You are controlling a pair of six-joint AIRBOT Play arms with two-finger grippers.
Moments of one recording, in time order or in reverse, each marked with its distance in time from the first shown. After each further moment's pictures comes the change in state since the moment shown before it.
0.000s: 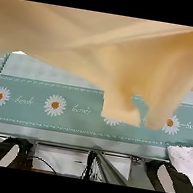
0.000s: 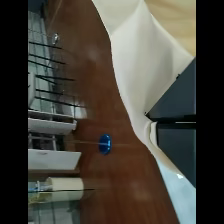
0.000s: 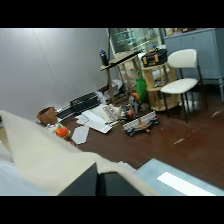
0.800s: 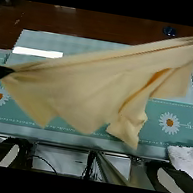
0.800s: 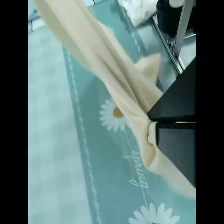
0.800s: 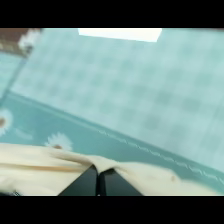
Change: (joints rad) left arm 0.010 0.088 -0.518 0.111 -0.325 -0.163; right arm 0.269 -0.299 0.158 -0.767 0.340 0.305
